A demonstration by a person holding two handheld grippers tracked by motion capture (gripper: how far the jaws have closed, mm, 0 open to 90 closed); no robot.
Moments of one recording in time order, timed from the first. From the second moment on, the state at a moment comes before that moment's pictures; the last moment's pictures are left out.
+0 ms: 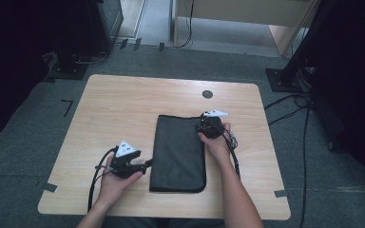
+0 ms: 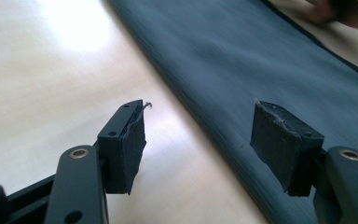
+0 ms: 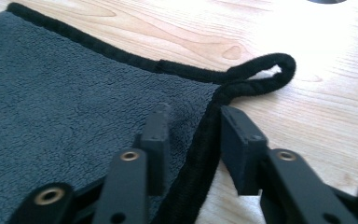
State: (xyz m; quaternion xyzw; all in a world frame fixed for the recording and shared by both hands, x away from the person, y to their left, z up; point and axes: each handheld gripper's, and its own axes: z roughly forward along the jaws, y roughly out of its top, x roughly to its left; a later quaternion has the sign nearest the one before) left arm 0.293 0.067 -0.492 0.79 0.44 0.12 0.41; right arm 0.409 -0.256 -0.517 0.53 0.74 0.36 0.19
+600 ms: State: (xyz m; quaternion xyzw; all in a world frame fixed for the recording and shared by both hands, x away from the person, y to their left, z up) left arm 0.432 0.010 -0.506 0.74 0.54 0.15 0.37; right arm 0.412 -0.267 -0.517 0.56 0.72 0.38 0.17
